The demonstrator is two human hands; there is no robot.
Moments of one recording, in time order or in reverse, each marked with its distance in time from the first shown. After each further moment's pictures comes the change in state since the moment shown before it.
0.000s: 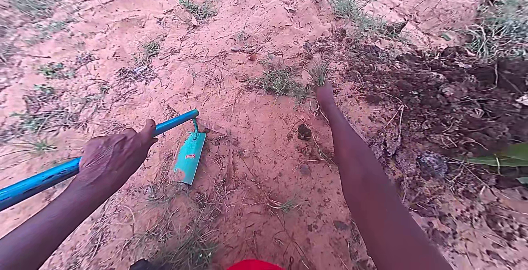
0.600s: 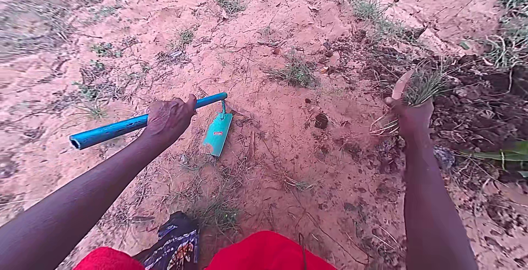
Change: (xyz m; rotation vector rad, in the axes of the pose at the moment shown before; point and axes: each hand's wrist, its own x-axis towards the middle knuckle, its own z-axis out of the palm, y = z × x) left_hand -0.003 -0.006 -0.002 -0.038 0.037 0.021; right_hand -0.148 -0.003 -0.151 0.122 0.282 -0.181
